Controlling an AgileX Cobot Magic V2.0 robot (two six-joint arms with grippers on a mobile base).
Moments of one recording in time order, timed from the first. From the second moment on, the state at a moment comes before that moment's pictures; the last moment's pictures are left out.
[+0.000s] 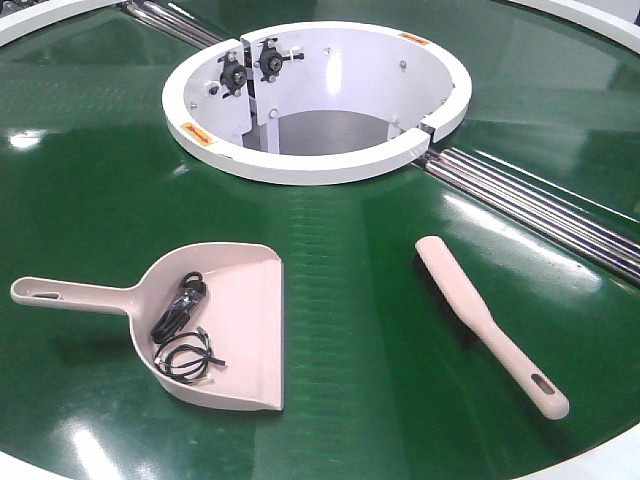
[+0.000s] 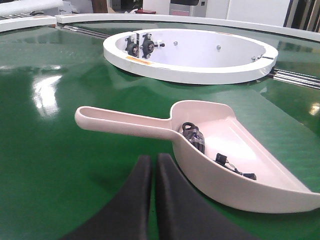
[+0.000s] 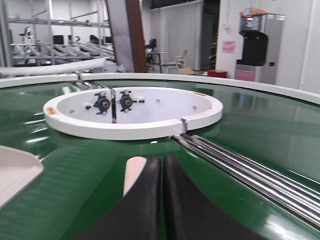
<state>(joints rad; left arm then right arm) -0.16 -0.01 0.03 0.01 0.22 -0.02 0.18 -0.01 0.03 -0.04 0.01 -0.02</state>
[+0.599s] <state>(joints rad) -0.16 -0.01 0.03 0.01 0.22 -0.02 0.19 -0.01 0.03 -0.04 0.01 -0.04</state>
